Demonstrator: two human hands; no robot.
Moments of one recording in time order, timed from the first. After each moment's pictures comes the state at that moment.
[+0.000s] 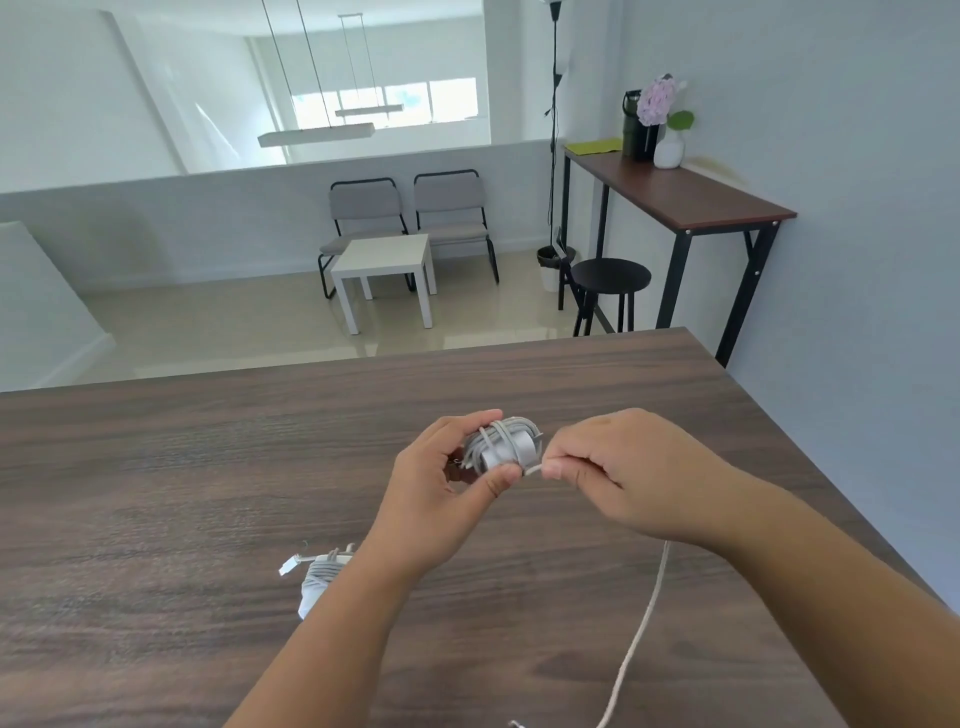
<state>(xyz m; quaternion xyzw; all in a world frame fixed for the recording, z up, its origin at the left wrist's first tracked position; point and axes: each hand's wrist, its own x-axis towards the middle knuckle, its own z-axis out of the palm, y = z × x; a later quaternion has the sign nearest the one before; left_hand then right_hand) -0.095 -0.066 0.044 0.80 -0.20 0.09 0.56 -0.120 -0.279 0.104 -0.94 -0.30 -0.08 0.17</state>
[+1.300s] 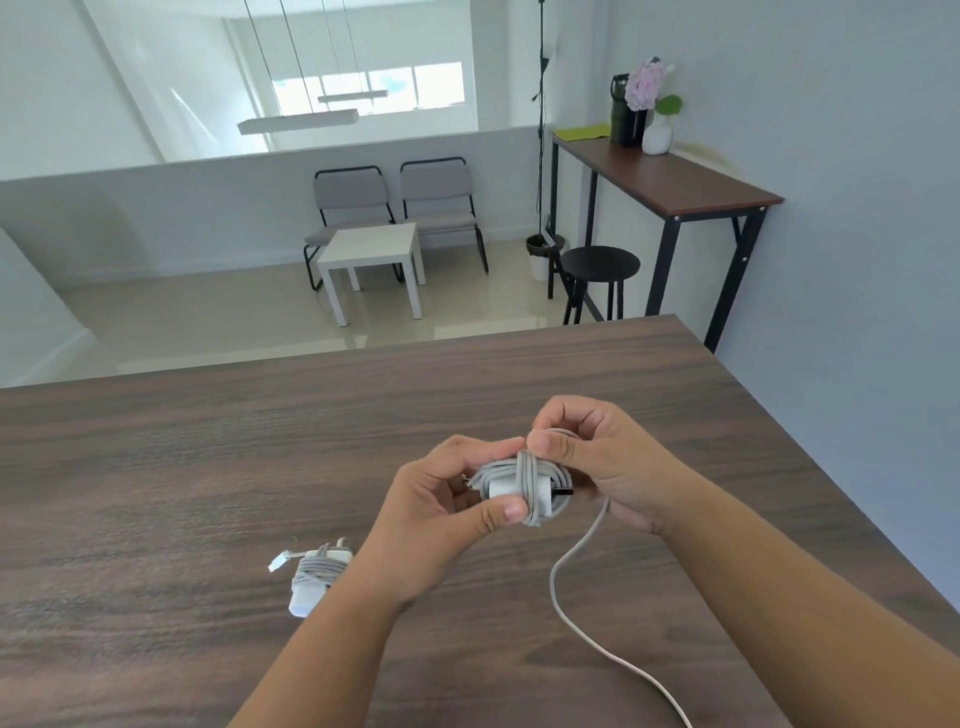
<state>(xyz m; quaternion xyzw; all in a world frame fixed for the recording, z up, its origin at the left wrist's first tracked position) -0.119 -0.070 0.051 0.64 -0.24 -0.06 0.73 -0.108 -0.269 0.073 -0.63 -0.13 0.13 0.75</state>
